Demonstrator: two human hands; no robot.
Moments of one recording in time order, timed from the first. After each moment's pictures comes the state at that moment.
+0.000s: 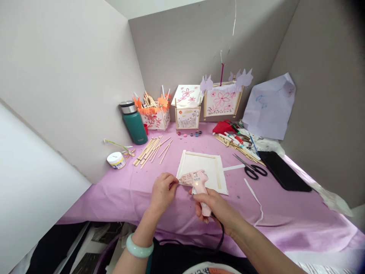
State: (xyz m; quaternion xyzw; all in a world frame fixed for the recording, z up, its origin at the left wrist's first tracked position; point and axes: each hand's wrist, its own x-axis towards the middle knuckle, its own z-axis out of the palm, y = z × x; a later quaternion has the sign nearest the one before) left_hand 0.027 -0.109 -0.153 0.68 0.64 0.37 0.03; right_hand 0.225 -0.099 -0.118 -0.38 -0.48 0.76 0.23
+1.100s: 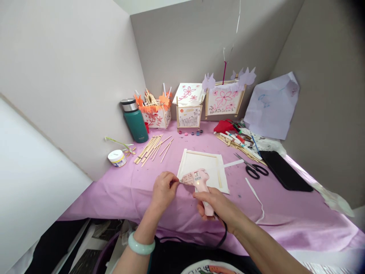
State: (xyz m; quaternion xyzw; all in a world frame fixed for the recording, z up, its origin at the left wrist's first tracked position) left_hand 0.027 -0.109 -0.158 0.66 0.63 0.41 0.04; right_hand 0.225 -0.098 -0.106 -0.43 -0.53 0.71 0.18
